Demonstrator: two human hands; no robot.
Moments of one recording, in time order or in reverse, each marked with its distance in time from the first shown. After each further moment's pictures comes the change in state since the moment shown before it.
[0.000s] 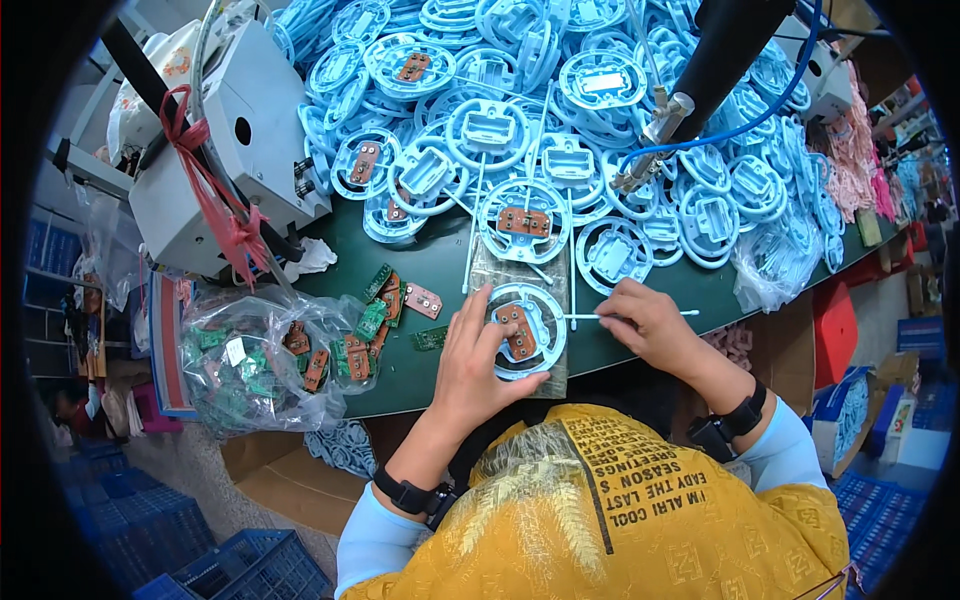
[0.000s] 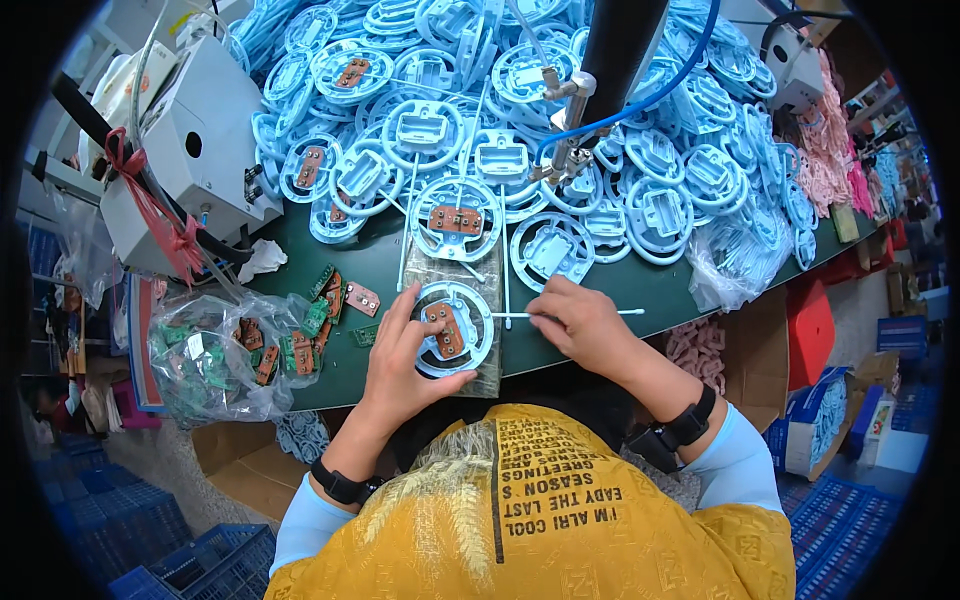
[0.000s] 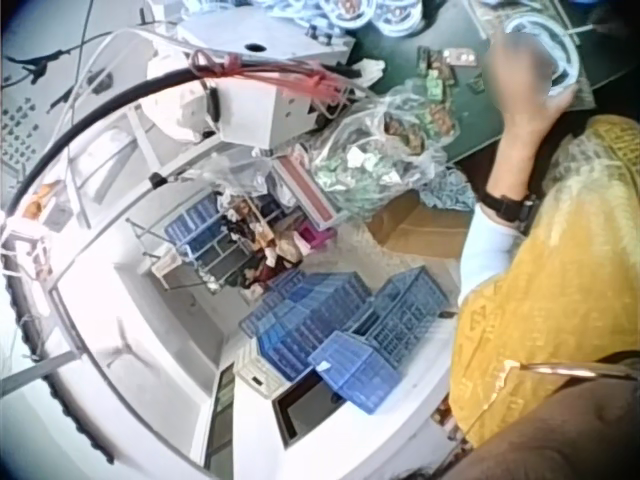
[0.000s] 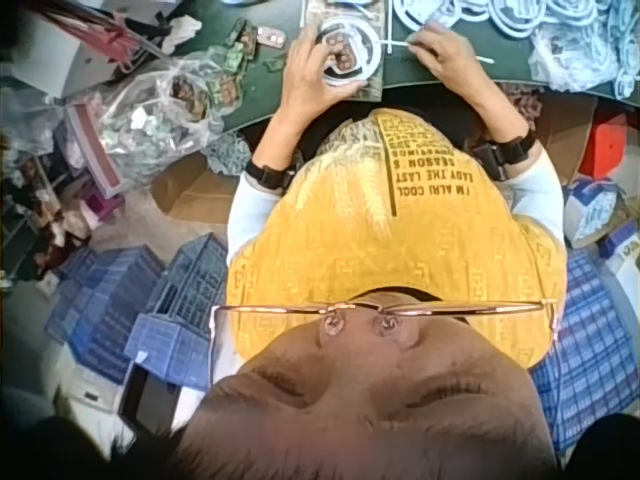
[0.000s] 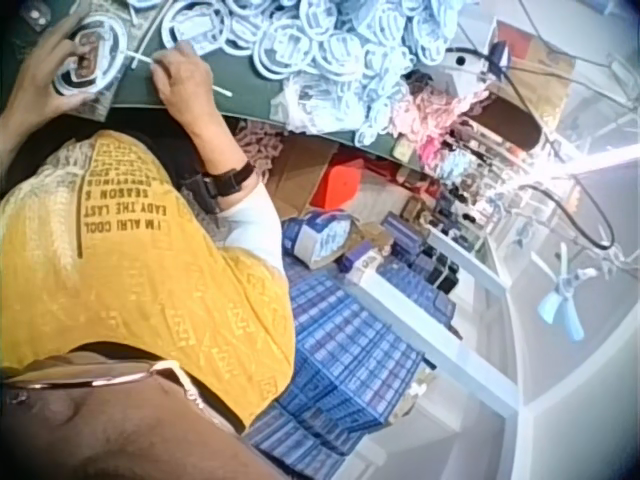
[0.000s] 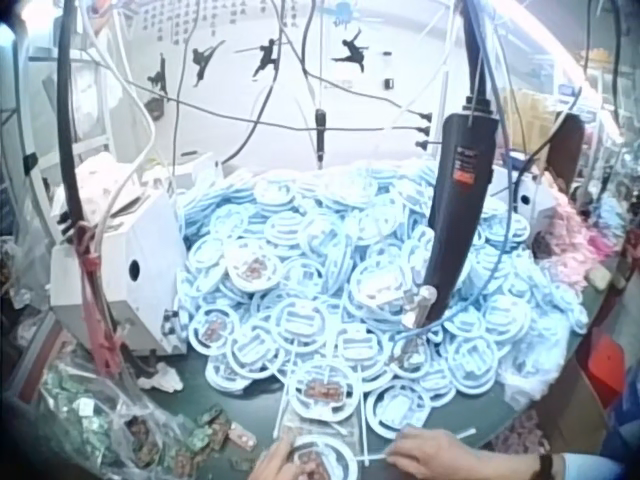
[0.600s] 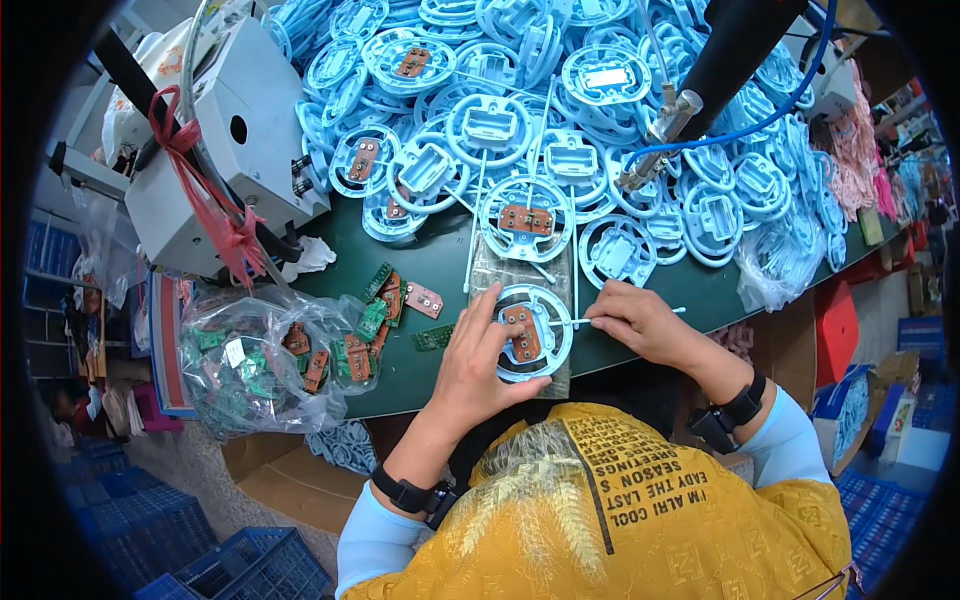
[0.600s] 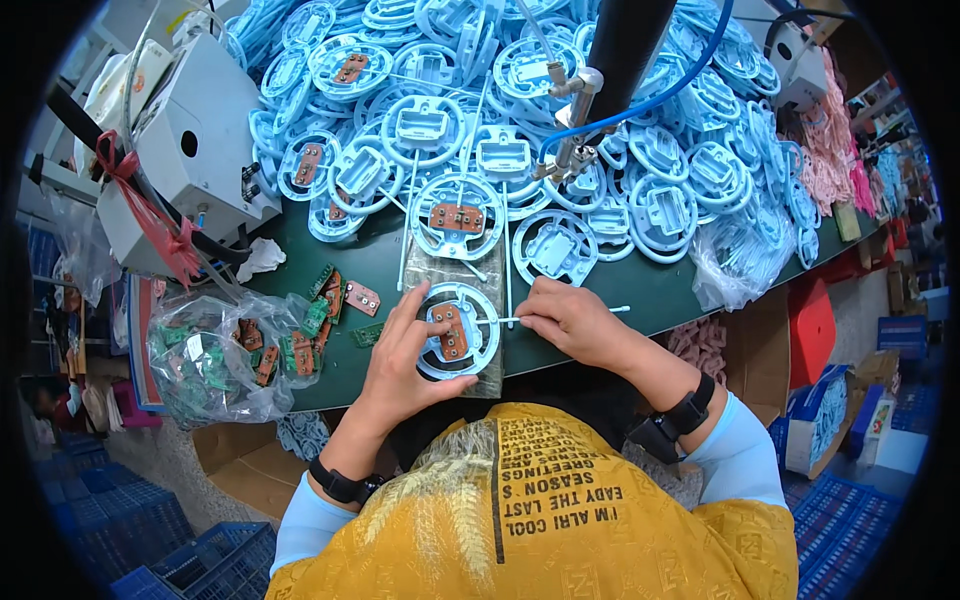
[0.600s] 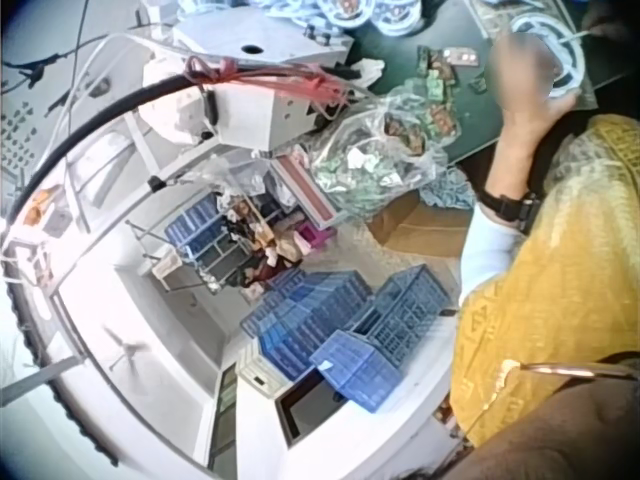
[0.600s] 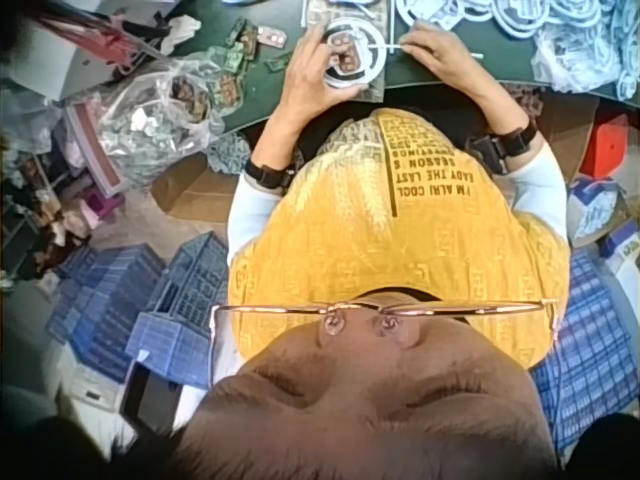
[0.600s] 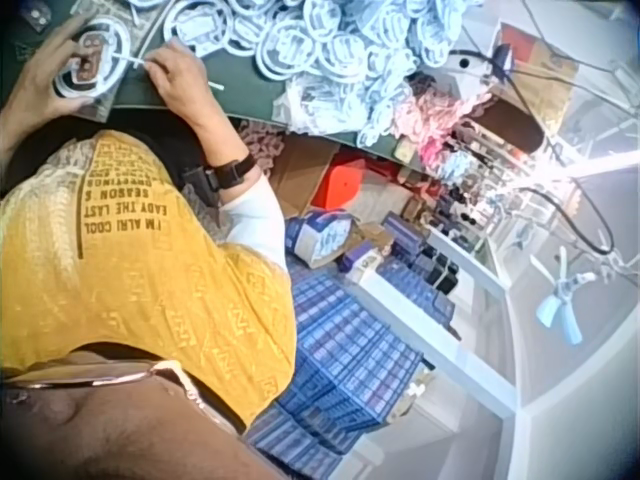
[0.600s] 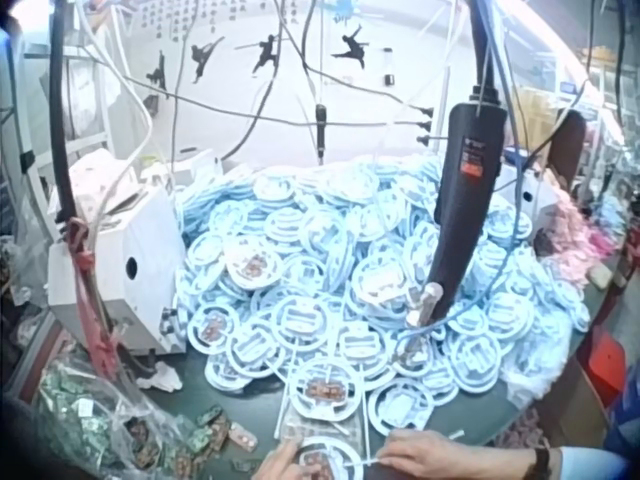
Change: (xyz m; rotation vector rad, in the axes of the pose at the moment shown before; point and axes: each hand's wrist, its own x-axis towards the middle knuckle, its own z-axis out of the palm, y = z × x) left_hand 0.003 -0.006 -0.001 -0.065 -0.061 0.019; right_hand 0.013 0.008 0.005 0.156 -0.142 -0.039
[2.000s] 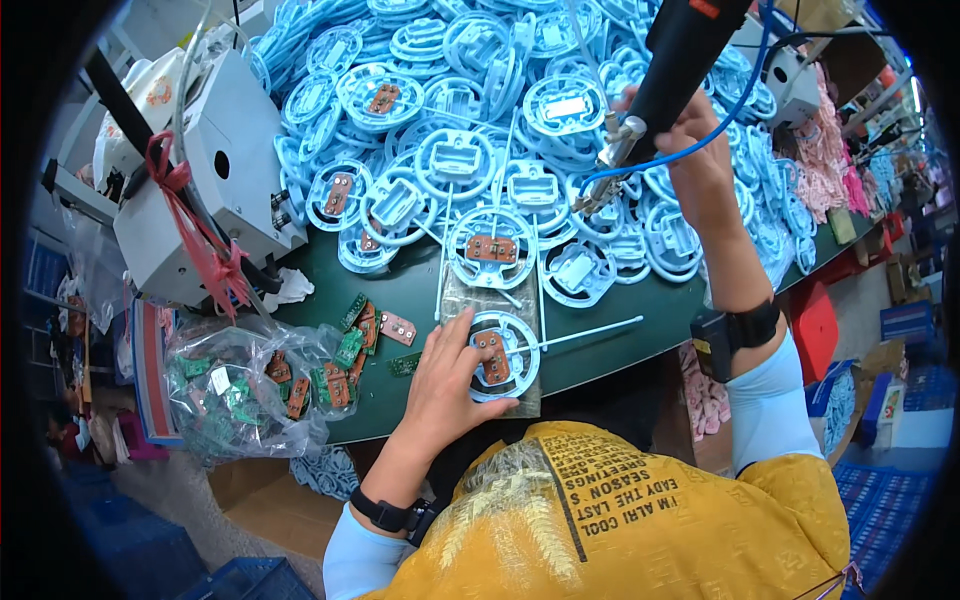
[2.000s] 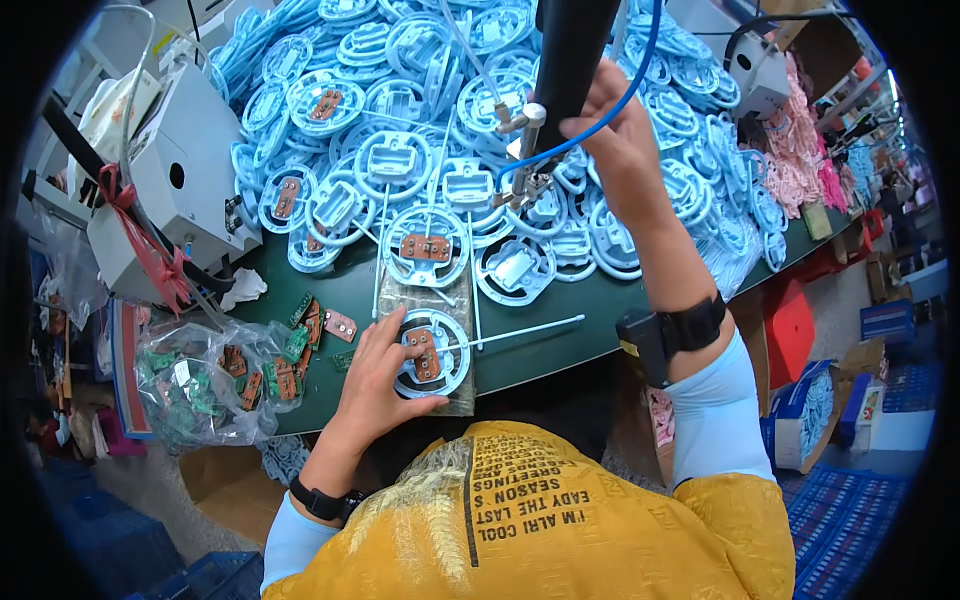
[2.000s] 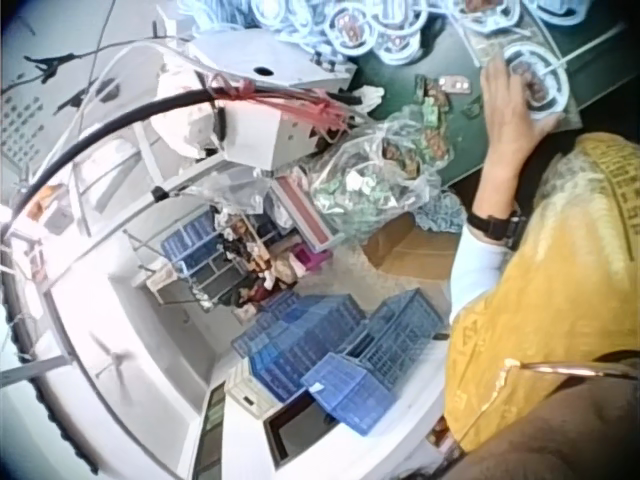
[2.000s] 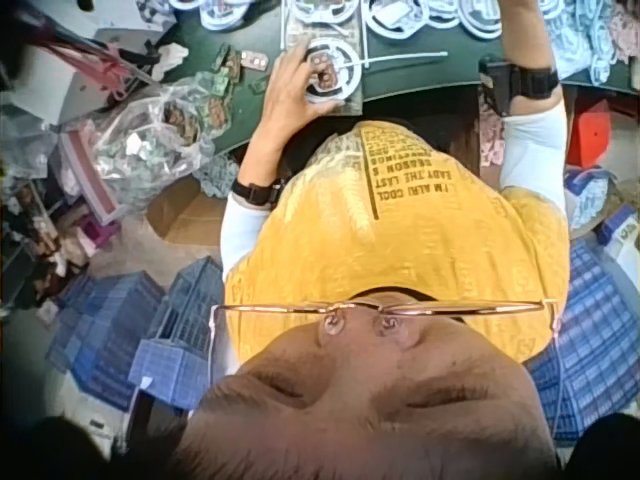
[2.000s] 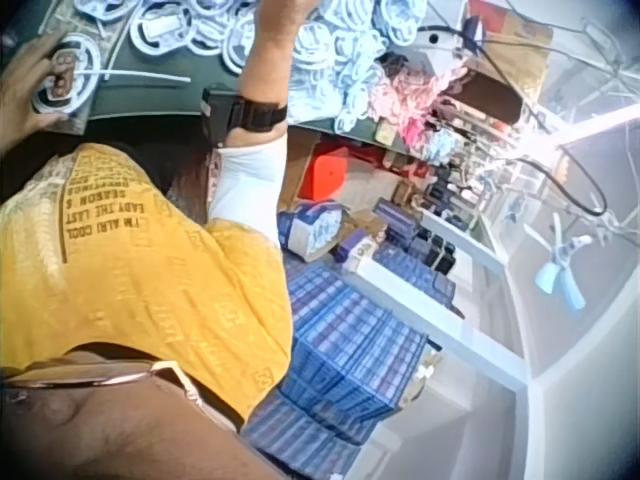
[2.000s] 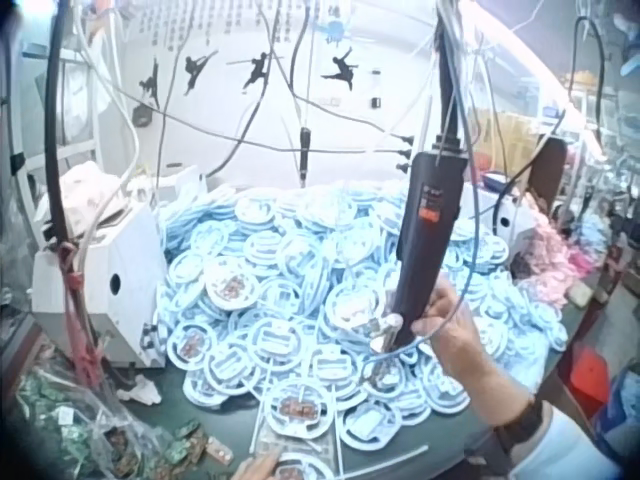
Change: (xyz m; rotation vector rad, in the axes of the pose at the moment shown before) left_hand 0.005 0.003 -0.010 0.056 -0.064 0.050; right_hand 0.088 -0.036 -0.145 0.461 0.650 -0.308
